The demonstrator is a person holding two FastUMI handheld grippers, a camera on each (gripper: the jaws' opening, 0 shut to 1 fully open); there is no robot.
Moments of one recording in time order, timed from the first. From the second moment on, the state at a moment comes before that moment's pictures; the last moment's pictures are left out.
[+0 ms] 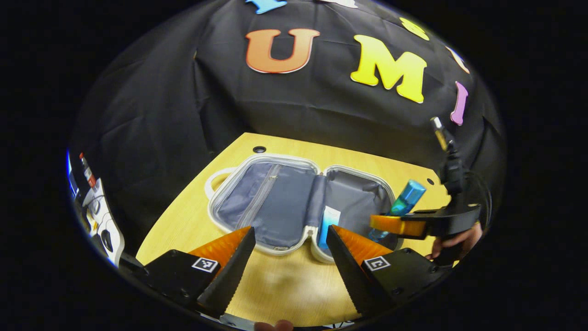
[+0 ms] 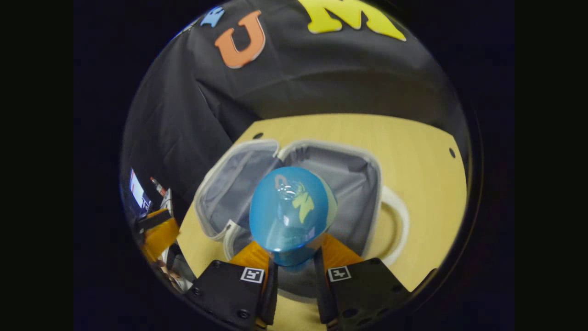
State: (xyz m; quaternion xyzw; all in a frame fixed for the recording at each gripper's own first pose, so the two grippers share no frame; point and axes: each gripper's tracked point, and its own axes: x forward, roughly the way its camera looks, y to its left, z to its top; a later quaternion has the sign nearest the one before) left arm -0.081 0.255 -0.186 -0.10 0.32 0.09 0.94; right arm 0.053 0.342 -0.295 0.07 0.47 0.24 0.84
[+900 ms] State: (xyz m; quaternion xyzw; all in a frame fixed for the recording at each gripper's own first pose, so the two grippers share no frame) left arm -0.100 0.290 -0.207 -0.16 0.33 0.10 0.92; right arm 0.073 0.345 -0.348 0.11 0.56 0.12 0.82
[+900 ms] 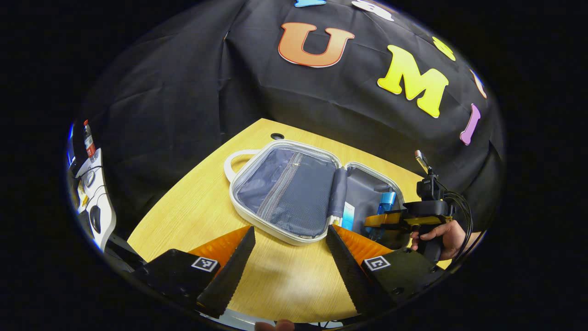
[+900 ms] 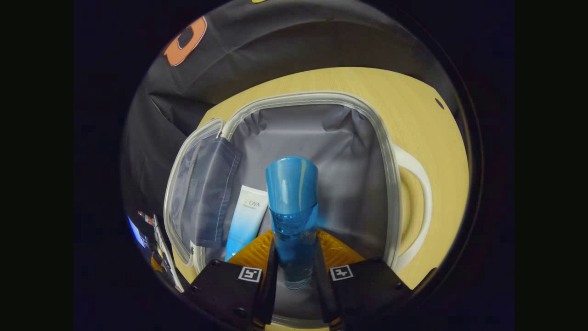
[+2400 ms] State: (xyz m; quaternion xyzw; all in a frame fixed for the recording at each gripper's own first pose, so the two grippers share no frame) left arm 0.006 0.466 -0.246 -0.36 0.24 0.01 0.90; right arm 0.018 0.309 -0.152 -0.03 0.34 0.26 0.90
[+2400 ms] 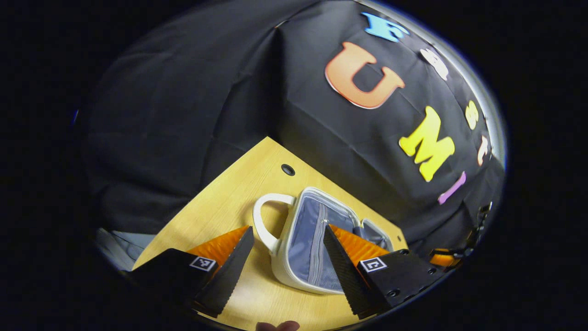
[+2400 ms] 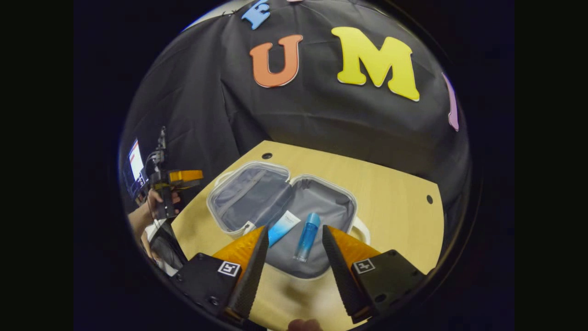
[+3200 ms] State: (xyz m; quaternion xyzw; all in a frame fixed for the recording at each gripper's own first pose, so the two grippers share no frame) left arm 0.079 0.465 -0.333 -0.51 0.28 0.02 0.82; right arm 0.024 0.279 -0.140 -0.04 0.34 0.20 0.92
